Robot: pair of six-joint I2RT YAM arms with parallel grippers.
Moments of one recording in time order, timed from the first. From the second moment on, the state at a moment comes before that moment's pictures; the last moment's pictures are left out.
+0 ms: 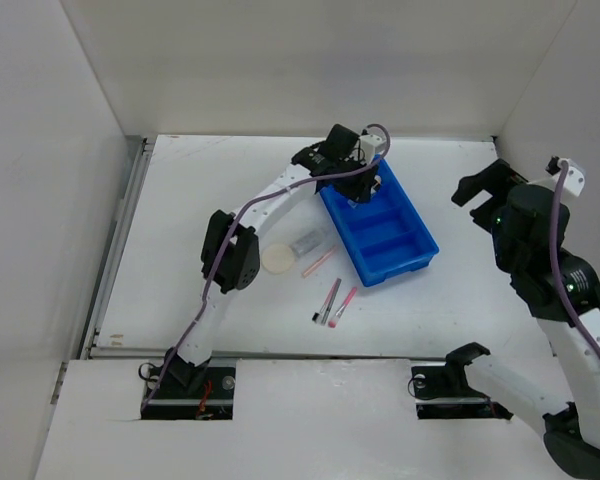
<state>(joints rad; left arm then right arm) -0.69 2.29 2.22 -0.69 0.29 -0.05 0.39 0.86 1.34 -0.78 0.63 0.65</state>
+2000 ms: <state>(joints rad) -0.62 2.05 1.52 -0.60 -0.06 0.03 0.39 0.86 1.28 -0.77 0.61 0.67</state>
